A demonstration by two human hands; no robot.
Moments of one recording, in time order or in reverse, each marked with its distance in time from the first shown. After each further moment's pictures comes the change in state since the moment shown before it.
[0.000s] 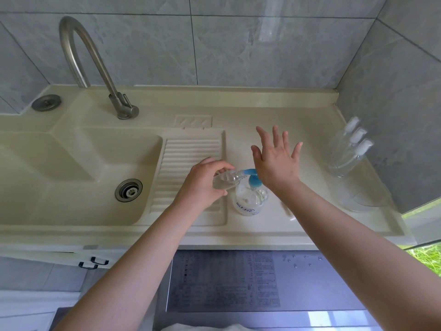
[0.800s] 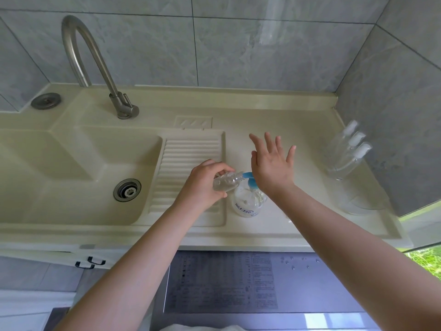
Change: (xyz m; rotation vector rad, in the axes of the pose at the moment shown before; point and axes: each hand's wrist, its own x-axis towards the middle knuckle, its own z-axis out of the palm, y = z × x) left_hand 0.001 -0.001 0.004 -0.014 -0.002 0.001; right_hand -0.001 -0.002 0.010 -0.002 -0.001 -0.046
